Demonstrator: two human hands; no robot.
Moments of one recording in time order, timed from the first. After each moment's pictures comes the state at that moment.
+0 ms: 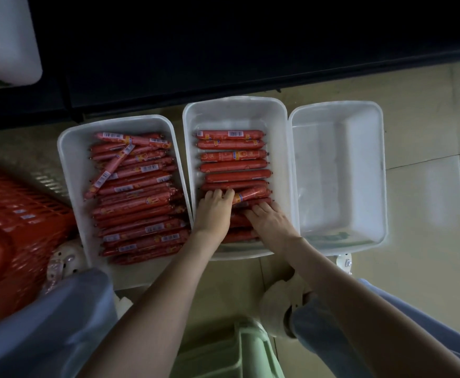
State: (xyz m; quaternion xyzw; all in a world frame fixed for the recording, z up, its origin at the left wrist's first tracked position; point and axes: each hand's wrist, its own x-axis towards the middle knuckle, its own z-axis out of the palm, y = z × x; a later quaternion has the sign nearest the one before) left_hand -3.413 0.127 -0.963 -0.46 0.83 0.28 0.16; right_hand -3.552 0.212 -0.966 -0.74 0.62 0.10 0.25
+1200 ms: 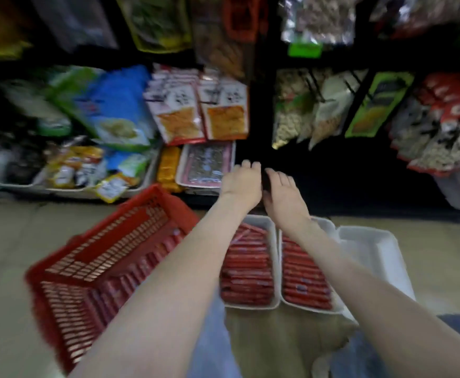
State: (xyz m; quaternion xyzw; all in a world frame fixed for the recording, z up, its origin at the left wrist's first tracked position) left_hand -3.258 0.048 -0.563 -0.56 0.83 0.06 -0.02; right_hand -3.368 0.085 -0.612 -0.70 0.68 -0.19 0.11
